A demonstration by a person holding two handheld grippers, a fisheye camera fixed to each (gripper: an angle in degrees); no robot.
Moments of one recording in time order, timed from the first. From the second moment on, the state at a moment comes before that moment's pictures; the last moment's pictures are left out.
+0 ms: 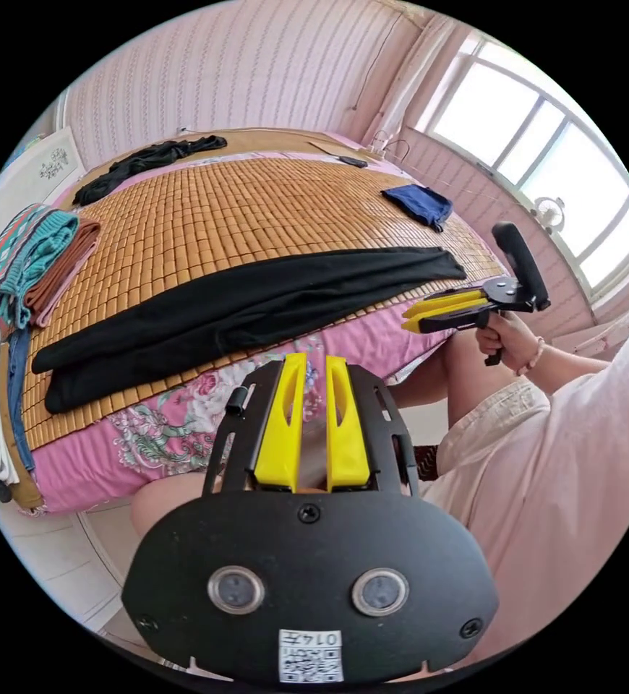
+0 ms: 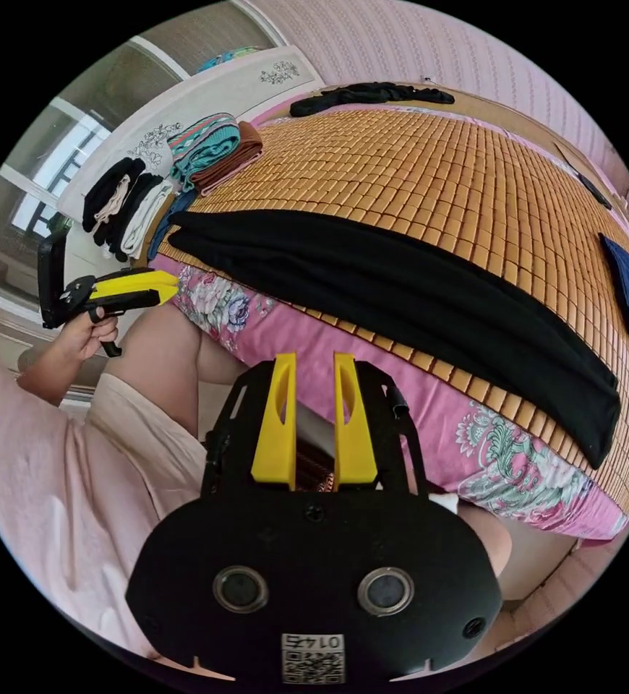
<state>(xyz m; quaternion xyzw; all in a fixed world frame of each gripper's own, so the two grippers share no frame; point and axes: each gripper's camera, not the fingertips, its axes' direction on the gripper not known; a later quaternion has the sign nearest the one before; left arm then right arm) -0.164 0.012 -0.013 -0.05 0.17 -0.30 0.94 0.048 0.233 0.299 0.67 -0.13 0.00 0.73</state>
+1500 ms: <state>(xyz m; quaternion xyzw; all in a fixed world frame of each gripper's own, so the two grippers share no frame) -0.165 0.095 -0.018 -0.22 0.10 -0.31 0.92 0.017 0.198 0.258 0.60 -0.04 -0.01 0.80</state>
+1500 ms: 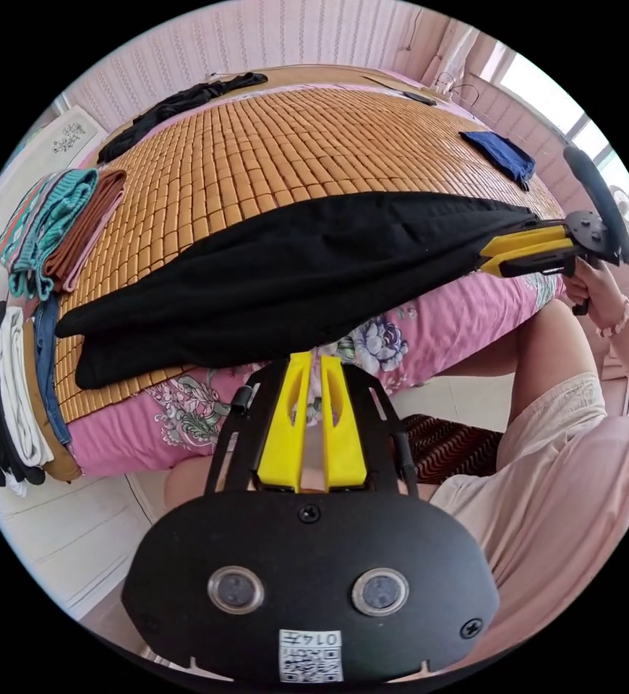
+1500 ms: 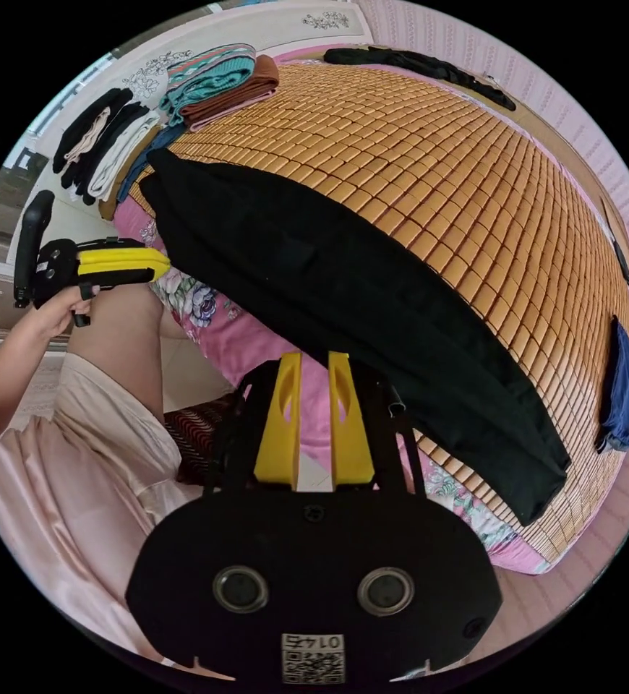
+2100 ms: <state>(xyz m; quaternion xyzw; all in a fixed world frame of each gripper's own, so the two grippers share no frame) -0.359 0.383 -0.041 -0.11 0.05 -0.71 0.70 0.239 0.306 0.468 0.62 -0.26 0.36 0.65</state>
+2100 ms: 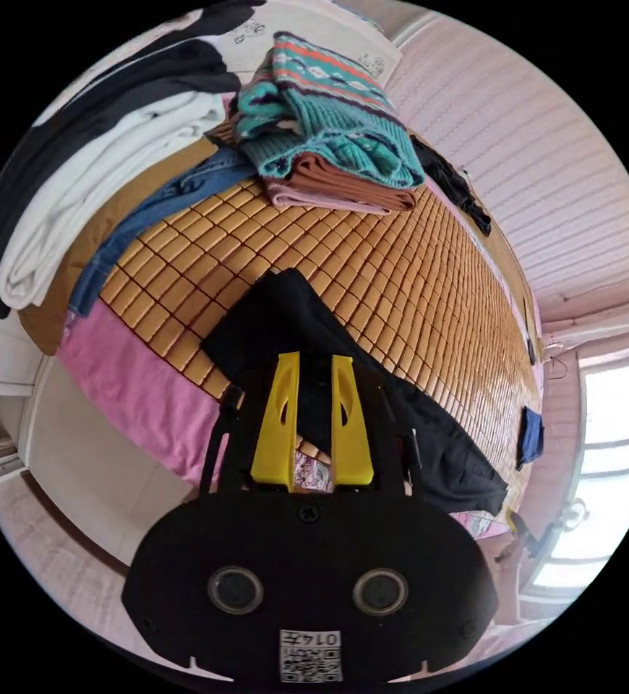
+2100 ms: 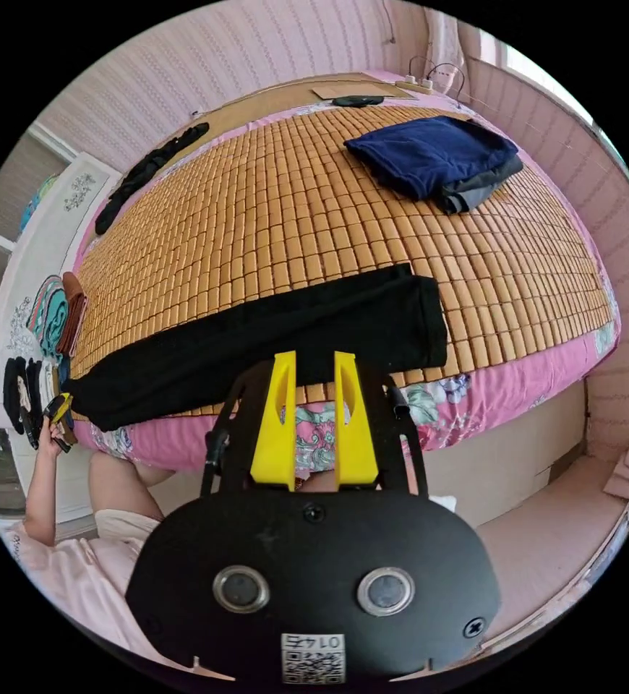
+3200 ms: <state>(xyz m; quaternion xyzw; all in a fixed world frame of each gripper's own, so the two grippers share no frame) -0.380 0.434 -0.051 -0.07 0.09 -0.68 0.72 0.340 0.304 0.502 0.64 -0.30 0.35 0.62</state>
